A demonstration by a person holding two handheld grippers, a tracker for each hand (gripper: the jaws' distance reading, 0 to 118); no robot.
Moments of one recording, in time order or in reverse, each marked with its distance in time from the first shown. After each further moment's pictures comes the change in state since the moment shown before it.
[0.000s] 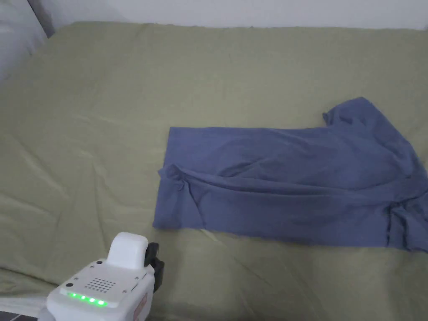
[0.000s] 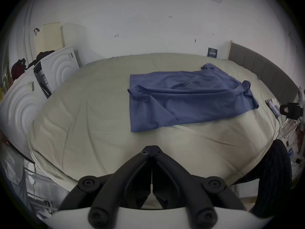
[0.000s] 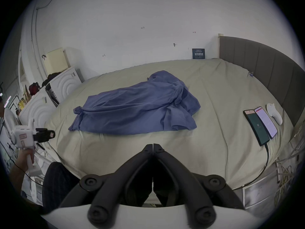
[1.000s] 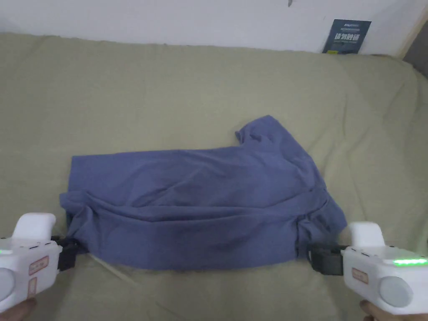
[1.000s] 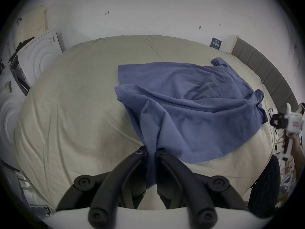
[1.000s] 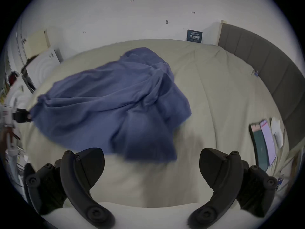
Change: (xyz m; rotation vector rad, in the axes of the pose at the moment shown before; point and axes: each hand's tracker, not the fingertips) left arm -0.011 0.105 -0.090 -0.094 -0.029 -0.050; right arm 0.063 0.067 -0.165 -0.231 -0.187 0.093
